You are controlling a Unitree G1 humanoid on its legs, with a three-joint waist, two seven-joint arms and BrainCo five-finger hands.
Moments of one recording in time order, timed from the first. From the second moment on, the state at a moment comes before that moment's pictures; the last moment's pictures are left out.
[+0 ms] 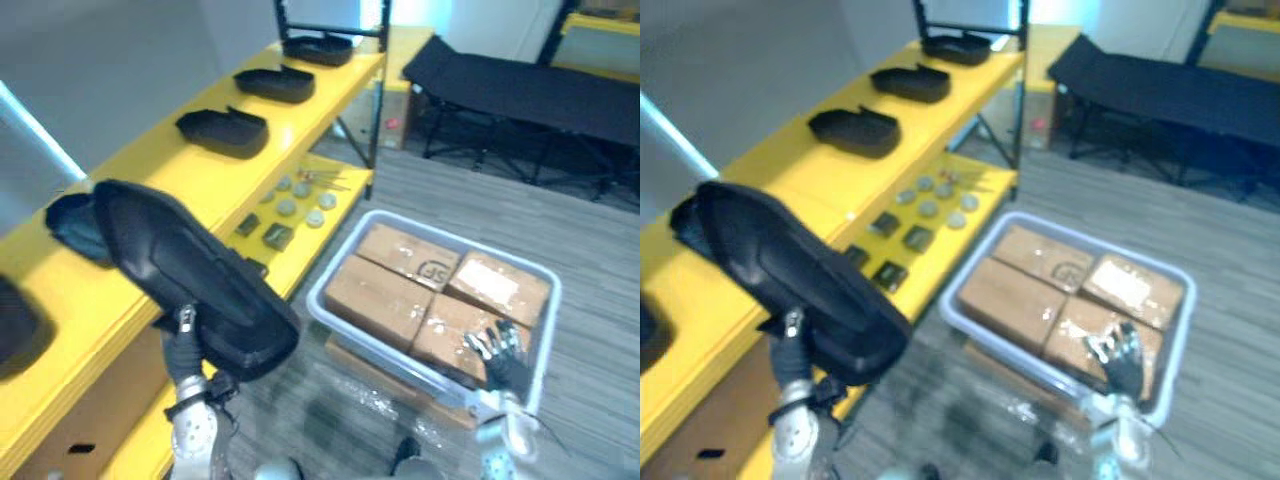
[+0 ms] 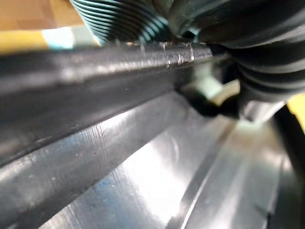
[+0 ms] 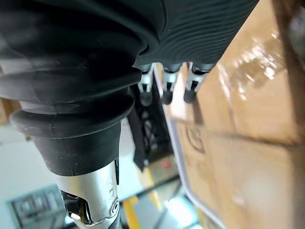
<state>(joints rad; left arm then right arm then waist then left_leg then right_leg) 0.30 0.00 0.02 -0.13 -0.20 -0.30 0.30 0.27 -0.05 -0.13 0.17 0.50 -0.29 -0.09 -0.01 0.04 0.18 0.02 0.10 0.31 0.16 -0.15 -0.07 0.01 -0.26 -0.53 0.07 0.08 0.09</state>
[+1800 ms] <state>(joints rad) 0.25 0.10 0.17 -0.29 -0.12 -0.44 0.26 0.17 -0.05 0.01 0.18 0.39 -0.49 0.11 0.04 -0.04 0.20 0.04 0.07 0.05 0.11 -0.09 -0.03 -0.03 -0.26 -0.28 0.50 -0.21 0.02</state>
